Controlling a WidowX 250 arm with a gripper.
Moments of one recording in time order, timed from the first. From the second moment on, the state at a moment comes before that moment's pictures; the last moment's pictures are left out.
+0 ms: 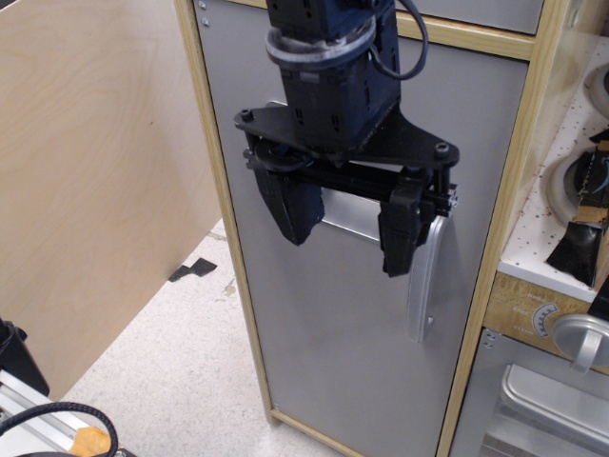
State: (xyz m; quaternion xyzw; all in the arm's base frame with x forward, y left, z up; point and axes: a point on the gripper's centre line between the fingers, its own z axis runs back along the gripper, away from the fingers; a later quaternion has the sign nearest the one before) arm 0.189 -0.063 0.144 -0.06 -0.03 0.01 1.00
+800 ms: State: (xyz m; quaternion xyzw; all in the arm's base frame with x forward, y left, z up) arm 0.236 -0.080 0.099 -0.02 -0.03 0.01 1.00
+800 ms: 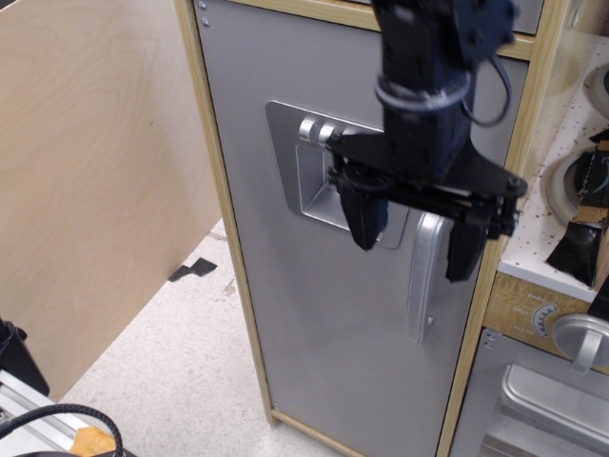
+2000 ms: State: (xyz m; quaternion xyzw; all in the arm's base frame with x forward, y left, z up) arm 0.318 -0.060 0.018 0.00 -0.17 0.03 0.98
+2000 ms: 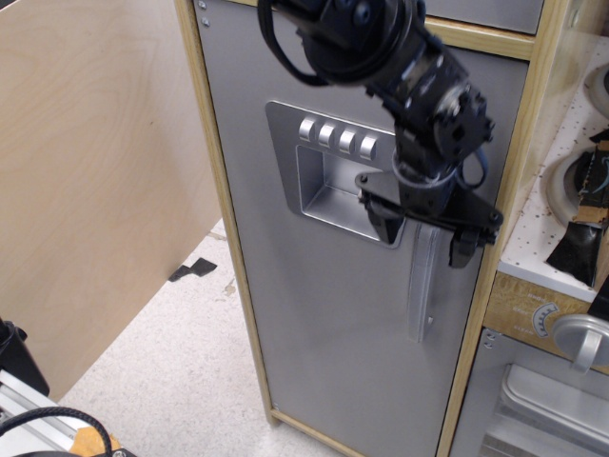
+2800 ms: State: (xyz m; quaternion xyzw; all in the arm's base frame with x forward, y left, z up) arm 0.320 -0.057 0.012 0.00 -0.20 0.03 0.98
